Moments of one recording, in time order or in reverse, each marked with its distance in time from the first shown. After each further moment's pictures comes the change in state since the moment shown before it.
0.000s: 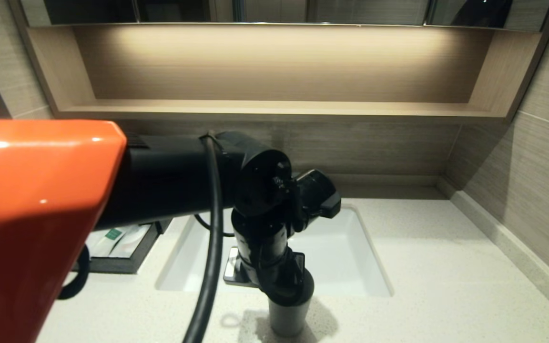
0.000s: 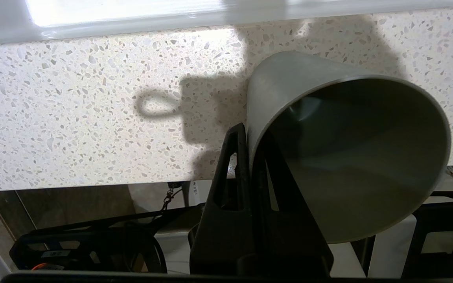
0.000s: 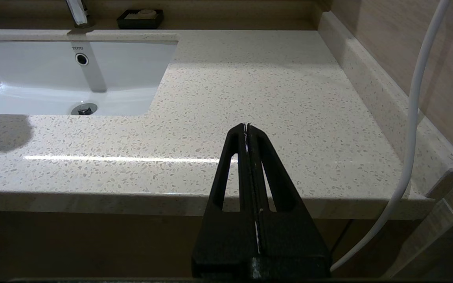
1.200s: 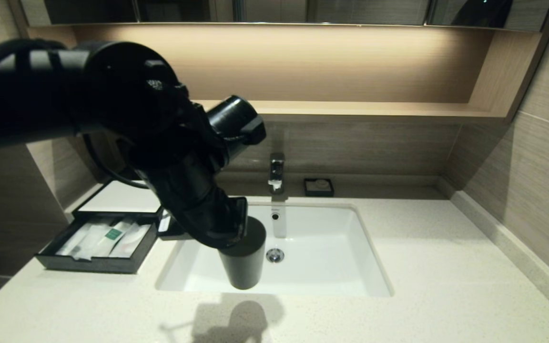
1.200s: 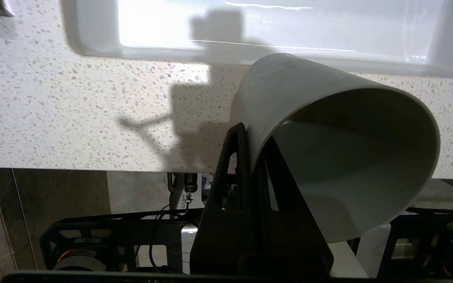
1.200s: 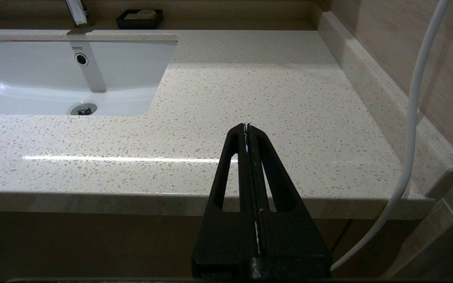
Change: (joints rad) left arm 0.190 -0.208 -0.017 0.085 0.004 0.049; right arm 0.000 0.000 0.000 0.001 0.001 -0.001
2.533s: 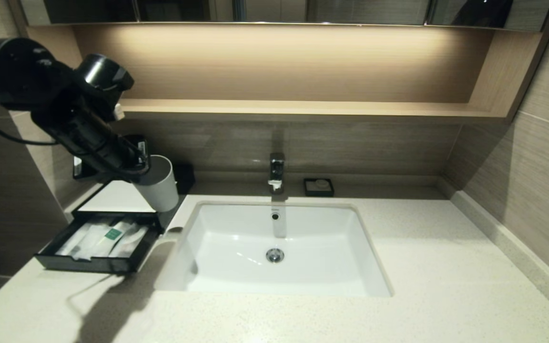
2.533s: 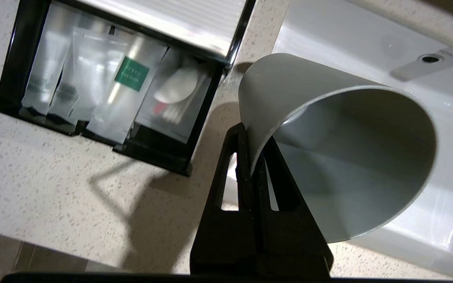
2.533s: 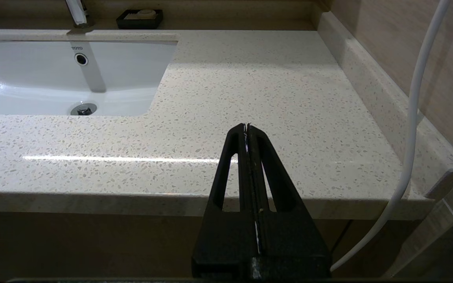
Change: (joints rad) left arm 0.551 -0.002 -0.021 -0.226 0.002 0.266; right arm 0.000 0.000 0.000 0.000 0.000 0.000
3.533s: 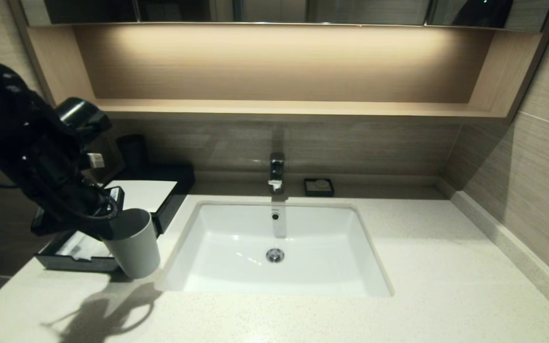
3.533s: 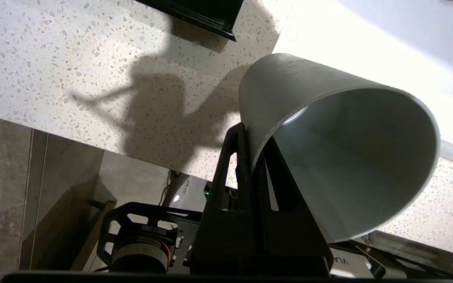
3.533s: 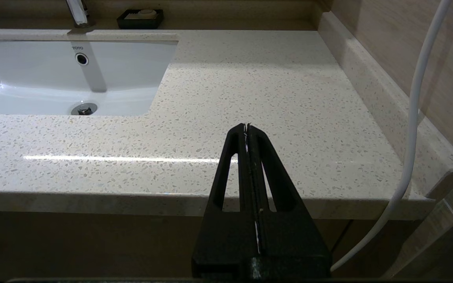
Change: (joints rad) left arm 0.059 -0.125 0.287 0.144 -0.143 -0.001; right arm 0.000 0.000 0.000 0.000 0.000 0.000
